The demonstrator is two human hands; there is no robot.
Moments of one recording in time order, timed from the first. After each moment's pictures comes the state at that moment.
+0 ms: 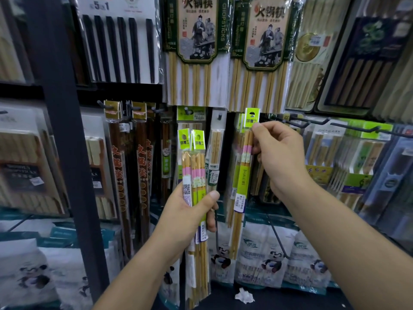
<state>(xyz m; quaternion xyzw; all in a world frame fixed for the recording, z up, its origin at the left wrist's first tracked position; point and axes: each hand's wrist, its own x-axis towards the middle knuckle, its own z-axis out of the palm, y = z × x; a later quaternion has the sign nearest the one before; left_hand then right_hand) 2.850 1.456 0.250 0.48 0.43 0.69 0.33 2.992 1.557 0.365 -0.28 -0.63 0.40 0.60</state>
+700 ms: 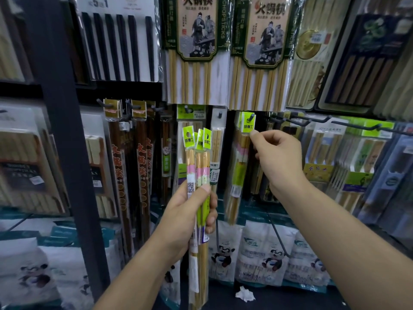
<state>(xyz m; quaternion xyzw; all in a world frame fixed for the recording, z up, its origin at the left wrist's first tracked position) 2.853 1.452 0.253 0.44 0.35 0.71 0.43 2.991 1.573 0.349 -0.36 -0.63 0.34 0.59</state>
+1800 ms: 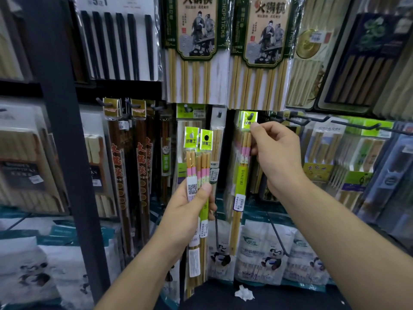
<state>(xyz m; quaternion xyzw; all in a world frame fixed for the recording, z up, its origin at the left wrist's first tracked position) 2.856 1.457 0.251 0.45 0.44 0.70 0.34 2.987 1.568 0.356 -0.30 -0.63 0.39 0.60</state>
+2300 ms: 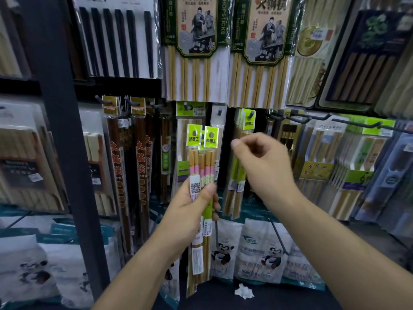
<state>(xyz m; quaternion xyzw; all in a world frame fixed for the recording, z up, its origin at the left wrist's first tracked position) 2.857 1.458 0.250 0.48 0.43 0.69 0.34 2.989 1.548 0.332 -0.27 -0.73 0.32 0.55</state>
